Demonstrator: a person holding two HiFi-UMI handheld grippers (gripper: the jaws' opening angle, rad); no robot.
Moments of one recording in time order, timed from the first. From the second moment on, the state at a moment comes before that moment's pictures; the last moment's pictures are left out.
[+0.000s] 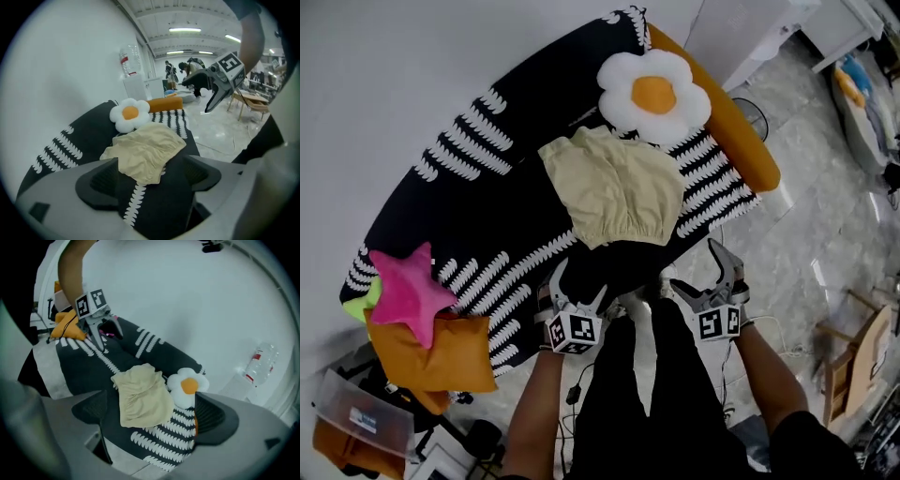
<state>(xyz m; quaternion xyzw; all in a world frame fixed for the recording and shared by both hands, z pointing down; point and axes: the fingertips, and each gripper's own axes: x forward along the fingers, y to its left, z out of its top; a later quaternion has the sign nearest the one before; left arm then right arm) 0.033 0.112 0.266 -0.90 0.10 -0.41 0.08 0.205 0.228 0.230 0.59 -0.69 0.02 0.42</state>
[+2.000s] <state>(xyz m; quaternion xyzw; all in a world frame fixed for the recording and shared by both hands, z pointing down) 0.031 0.080 0.284 -0.89 0.05 -0.41 0.21 0.206 0.217 0.297 0.49 -0.75 -0.03 0.45</state>
